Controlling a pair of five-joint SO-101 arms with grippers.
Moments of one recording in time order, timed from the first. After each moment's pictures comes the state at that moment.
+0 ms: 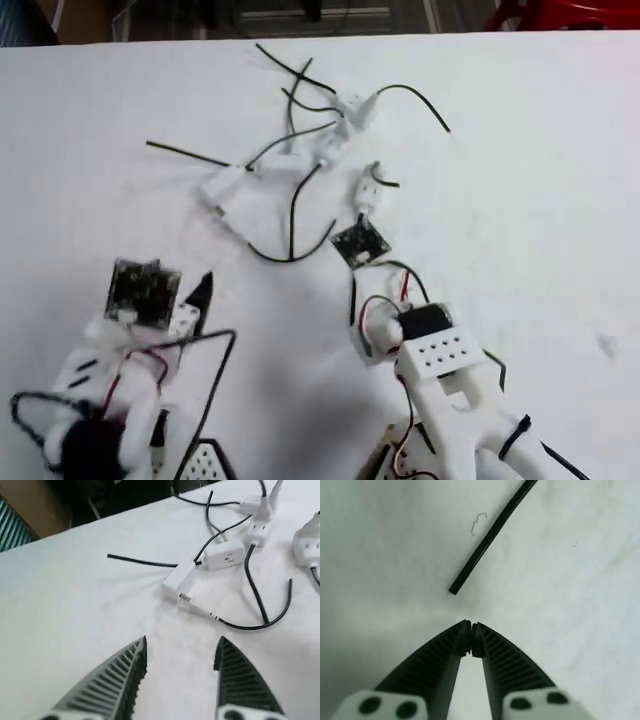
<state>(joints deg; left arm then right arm) -5.0 -103.9 74.7 70.7 -14.8 -20.0 -43.8 70.9 57.1 13.8</state>
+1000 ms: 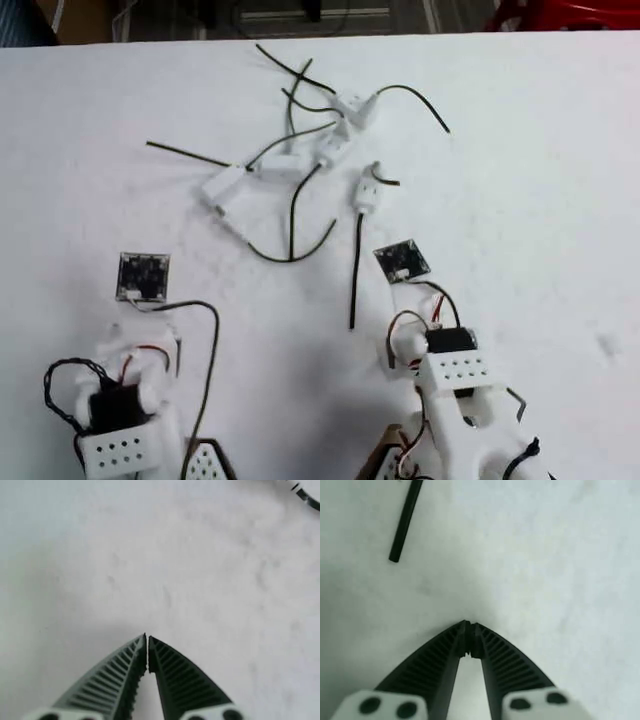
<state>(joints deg) -17.8 -104.1 97.0 72.7 -14.1 -8.4 -44.8 81.1 52.8 13.8</state>
